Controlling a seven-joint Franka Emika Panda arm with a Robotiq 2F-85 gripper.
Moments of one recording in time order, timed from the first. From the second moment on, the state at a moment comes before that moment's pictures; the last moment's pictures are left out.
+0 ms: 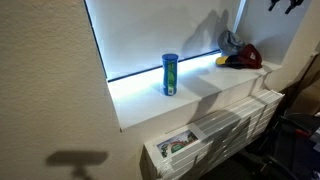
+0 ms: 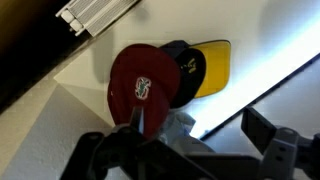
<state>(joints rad) -0.41 0.30 -0.69 -1.64 0.40 2.04 -0.28</state>
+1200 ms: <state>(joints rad) -0.63 0.57 -0.45 -1.62 0.30 2.39 0.10</state>
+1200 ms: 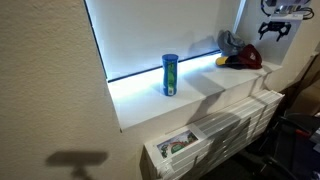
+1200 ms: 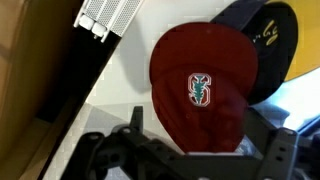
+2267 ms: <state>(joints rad) -0.63 0.79 -0.36 -1.30 0.33 2.56 0.57</state>
